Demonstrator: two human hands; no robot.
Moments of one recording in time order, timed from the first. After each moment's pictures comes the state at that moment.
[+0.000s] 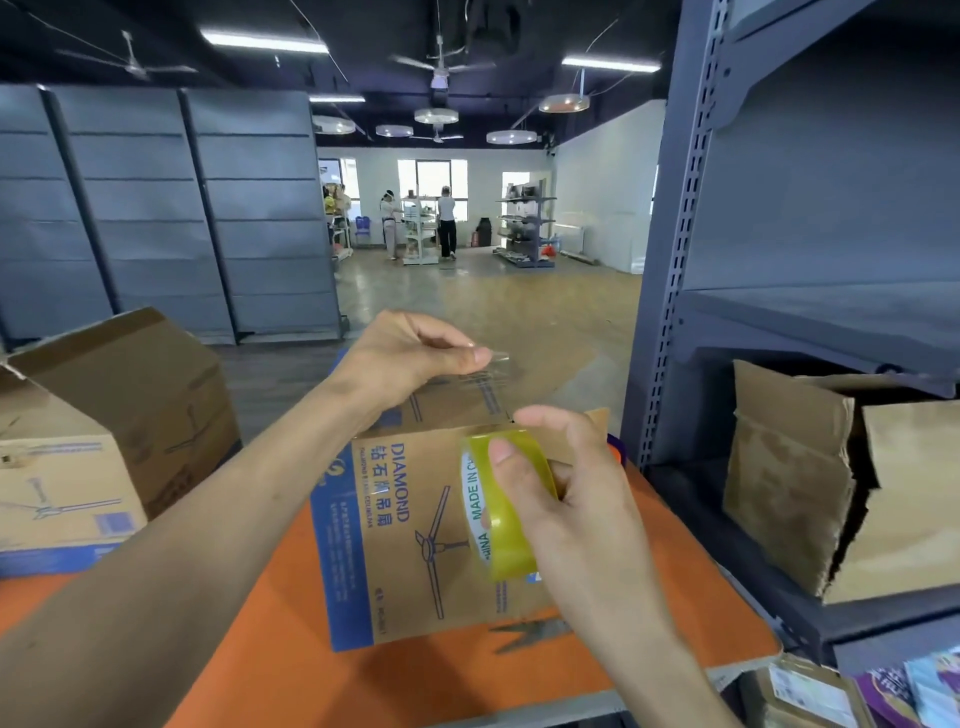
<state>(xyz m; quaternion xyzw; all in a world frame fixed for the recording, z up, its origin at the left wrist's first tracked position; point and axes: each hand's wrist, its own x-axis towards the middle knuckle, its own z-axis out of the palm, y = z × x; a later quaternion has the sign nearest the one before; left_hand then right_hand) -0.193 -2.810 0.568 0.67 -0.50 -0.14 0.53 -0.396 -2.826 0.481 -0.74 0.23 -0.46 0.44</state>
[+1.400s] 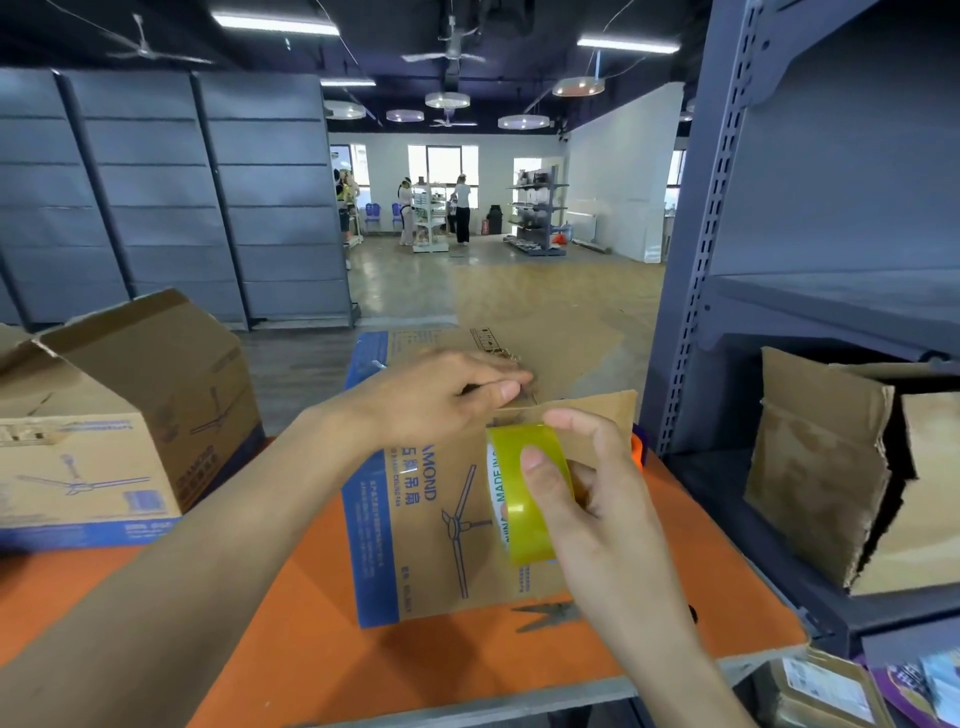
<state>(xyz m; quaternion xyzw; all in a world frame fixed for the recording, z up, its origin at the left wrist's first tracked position) -0.194 -2.791 0.550 0.70 -0.70 0.02 0.16 -0.395 -2.817 0.468 -0.74 0.23 -0.46 0.44</state>
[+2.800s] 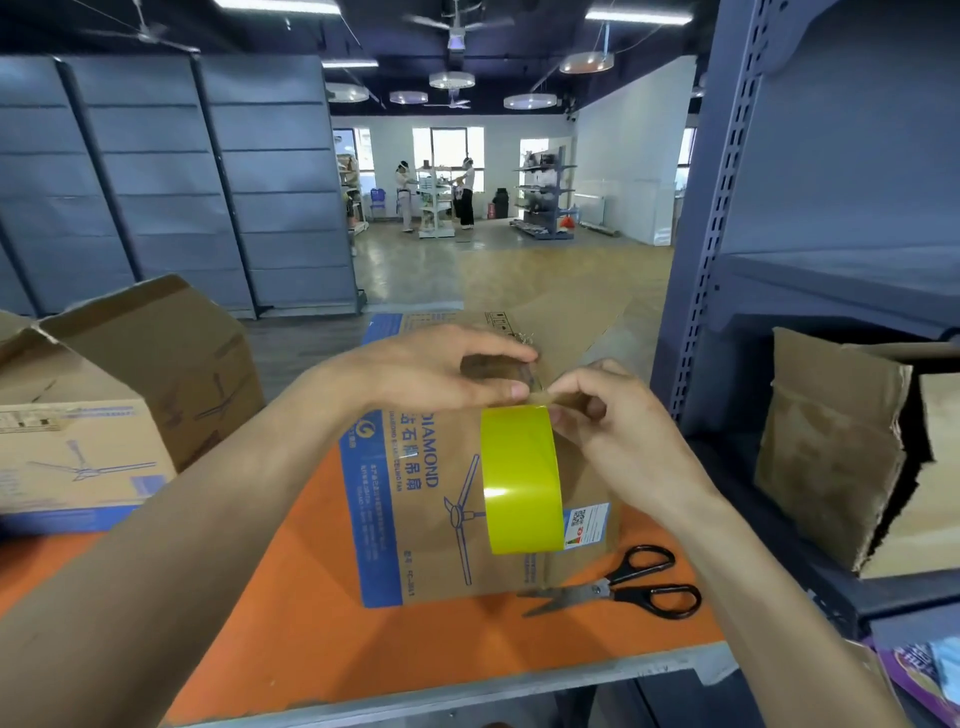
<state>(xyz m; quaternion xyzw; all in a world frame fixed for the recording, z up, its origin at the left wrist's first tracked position) -0.192 -2.793 0.565 0.71 -0.68 -0.08 0.14 -0.382 -2.895 0.491 -0.85 0.21 -0.37 0.30</state>
